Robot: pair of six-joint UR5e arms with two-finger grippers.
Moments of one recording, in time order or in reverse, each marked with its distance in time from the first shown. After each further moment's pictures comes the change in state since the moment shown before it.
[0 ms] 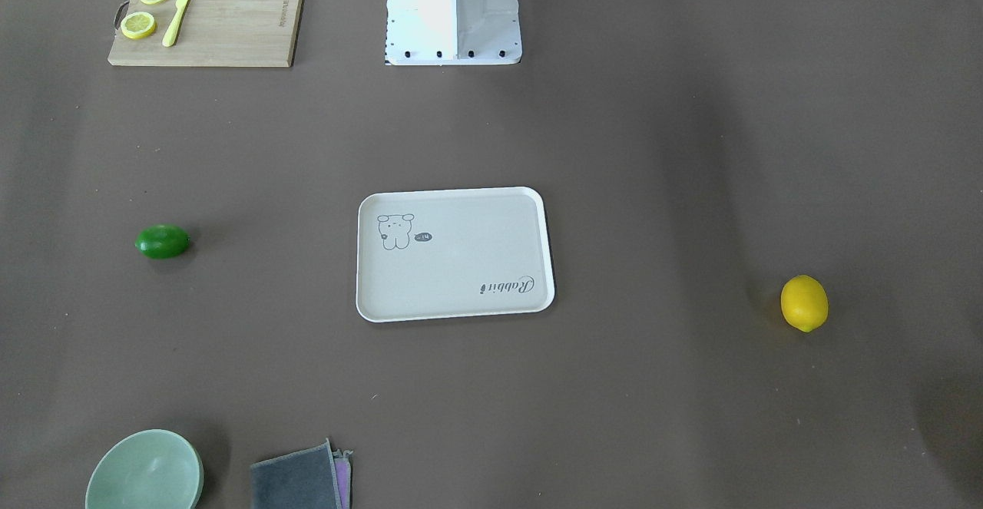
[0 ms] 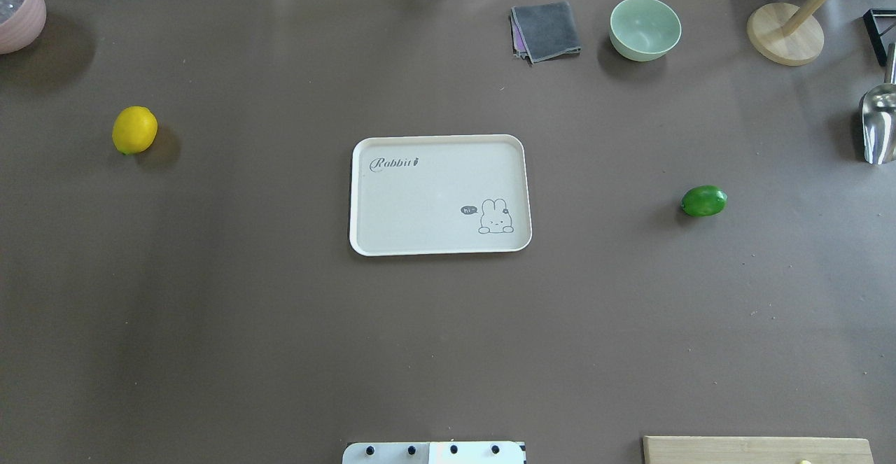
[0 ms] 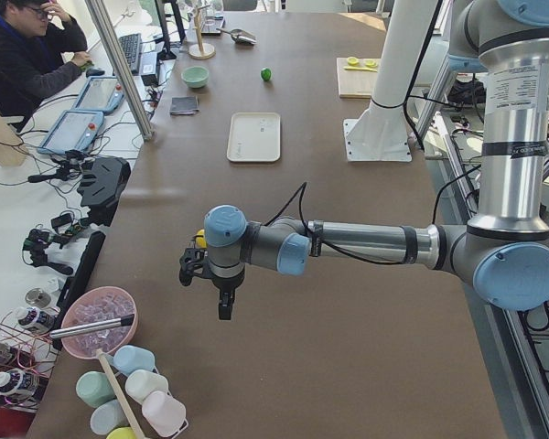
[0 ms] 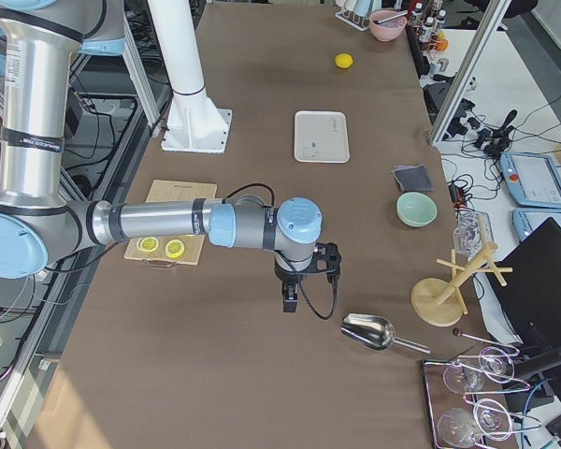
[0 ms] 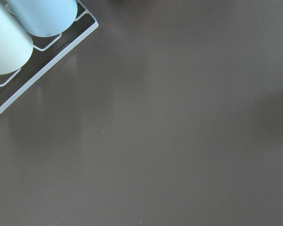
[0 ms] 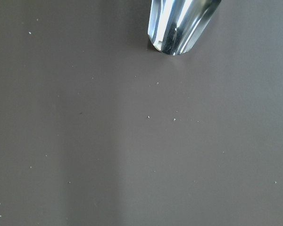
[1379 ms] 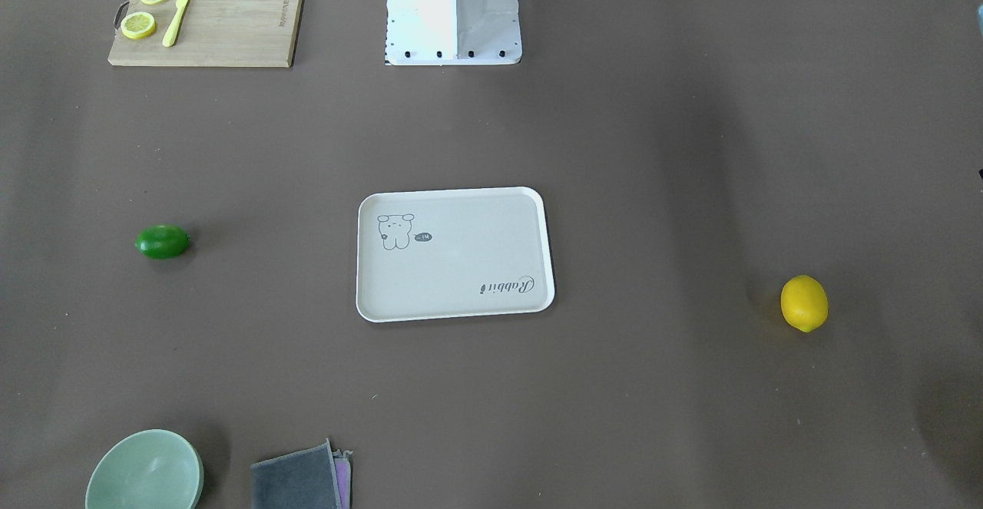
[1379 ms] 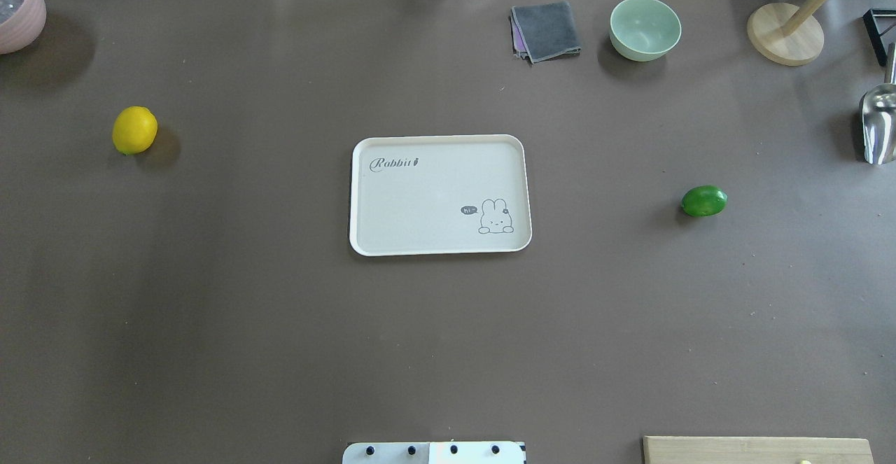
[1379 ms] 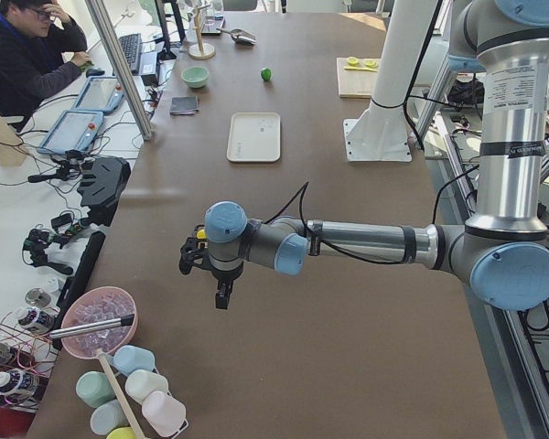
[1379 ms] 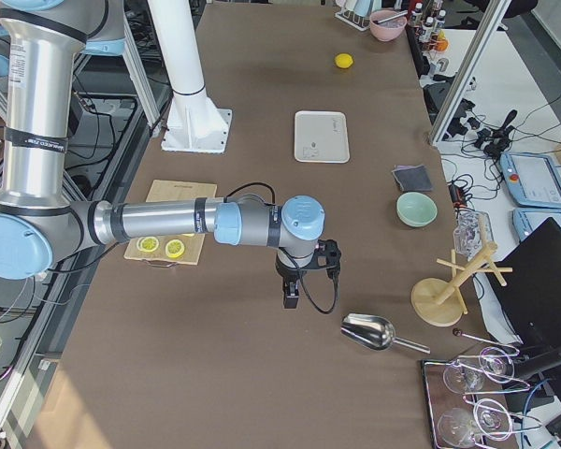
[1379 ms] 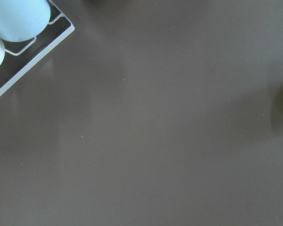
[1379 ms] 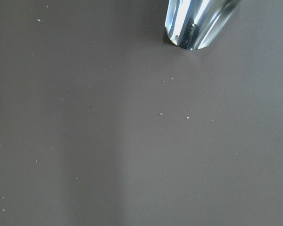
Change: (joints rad) left arm 0.037 0.006 0.004 -0.112 -0.060 0.013; right arm -0.050 0.004 0.002 0.002 0.000 0.000
